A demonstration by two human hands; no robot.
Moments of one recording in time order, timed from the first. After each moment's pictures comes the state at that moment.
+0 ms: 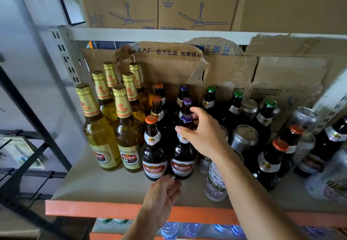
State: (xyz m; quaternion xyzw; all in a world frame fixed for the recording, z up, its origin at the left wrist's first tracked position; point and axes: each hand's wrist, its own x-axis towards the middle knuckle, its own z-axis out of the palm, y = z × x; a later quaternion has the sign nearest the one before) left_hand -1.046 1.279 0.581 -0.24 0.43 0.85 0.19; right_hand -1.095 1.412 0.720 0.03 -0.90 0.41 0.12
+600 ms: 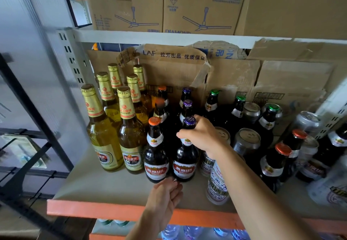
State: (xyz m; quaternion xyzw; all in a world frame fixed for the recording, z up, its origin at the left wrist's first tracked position) left_hand -1.043 1.281 0.584 -0.22 0.44 0.85 0.19; right_hand -1.116 1.407 0.716 -0.03 -0.85 0.52 -0.02
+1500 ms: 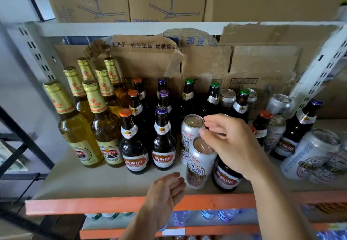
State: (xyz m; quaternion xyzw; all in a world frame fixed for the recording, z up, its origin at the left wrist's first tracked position) left_hand -1.019 1.328 0.598 -0.24 0.47 0.81 0.27; right_hand -1.011 1.493 0.736 0.02 -0.87 0.47 0.13
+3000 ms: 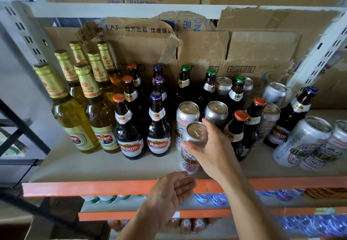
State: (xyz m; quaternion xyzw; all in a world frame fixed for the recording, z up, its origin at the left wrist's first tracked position) left_hand -0.983 1.349 0.618 -0.25 0.48 0.78 0.31; right_hand -0.994 1.475 0.688 -0.04 -0.90 0.42 0.13
